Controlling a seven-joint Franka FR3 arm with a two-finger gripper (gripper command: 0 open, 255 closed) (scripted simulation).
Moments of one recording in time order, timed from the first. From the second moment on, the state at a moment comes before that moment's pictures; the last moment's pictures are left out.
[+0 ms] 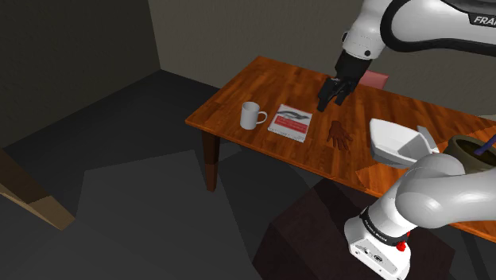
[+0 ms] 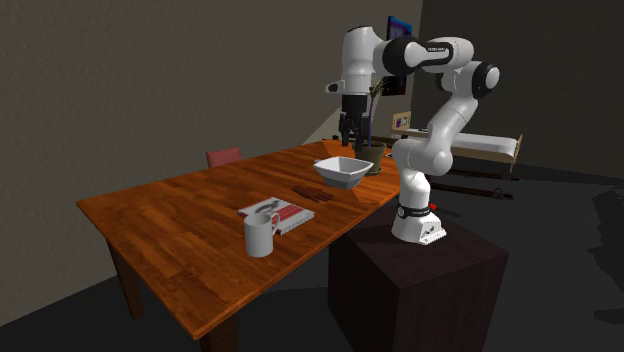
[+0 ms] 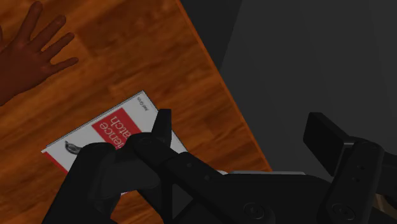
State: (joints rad) arm 0.02 -0.79 0.05 -2.46 0.07 1.70 0.10
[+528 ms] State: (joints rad) arm 0.02 -0.57 0.08 -2.40 0.07 1.87 0.12
